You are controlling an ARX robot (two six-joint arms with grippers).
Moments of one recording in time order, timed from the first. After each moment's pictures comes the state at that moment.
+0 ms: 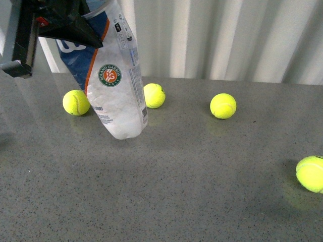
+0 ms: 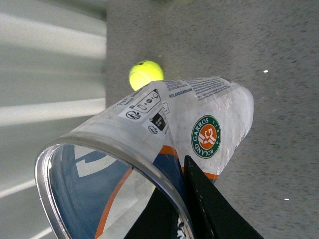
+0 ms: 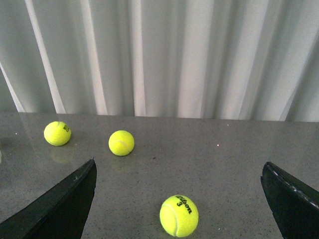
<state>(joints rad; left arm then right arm) -0.32 1.59 1.24 -0.41 0.08 1.31 0.00 0.00 0.00 0.00 0.00 -0.01</state>
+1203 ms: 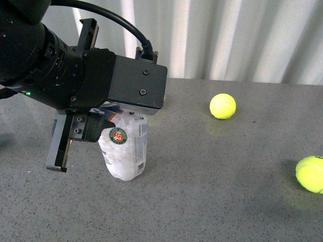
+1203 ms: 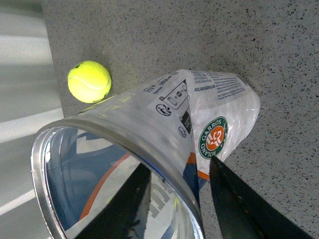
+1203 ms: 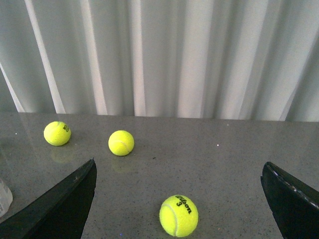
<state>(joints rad) -0.37 1.69 1.02 -0.16 0.02 1.39 0.00 0.00 0.00 0.00 0.00 -0.01</state>
